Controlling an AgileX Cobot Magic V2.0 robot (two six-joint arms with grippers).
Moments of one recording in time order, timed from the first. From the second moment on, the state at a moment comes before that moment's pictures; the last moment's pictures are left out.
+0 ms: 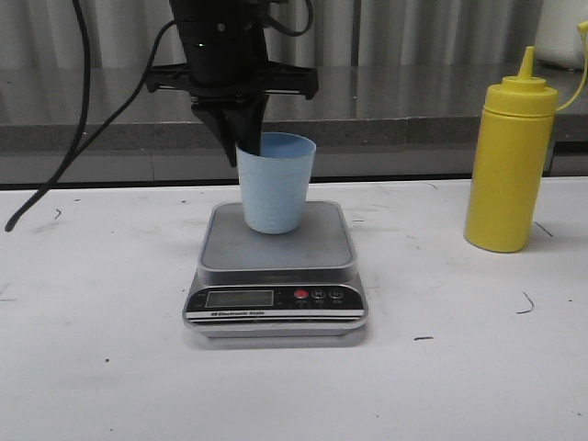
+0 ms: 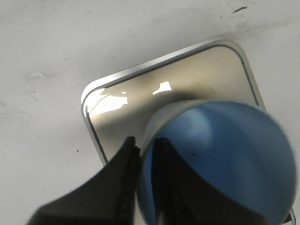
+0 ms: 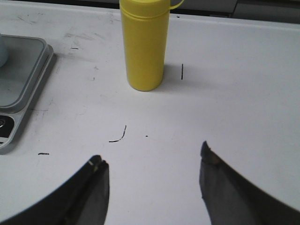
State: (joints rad) left arm -0.52 2.15 -1.99 0.03 1.14 -0.20; right arm 0.05 0.61 -0.51 0.07 0.53 -0.07
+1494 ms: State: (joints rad) left arm -0.58 1.32 -1.31 0.05 0.88 -0.01; right arm 0.05 0.61 -0.51 0.07 0.53 -0.07
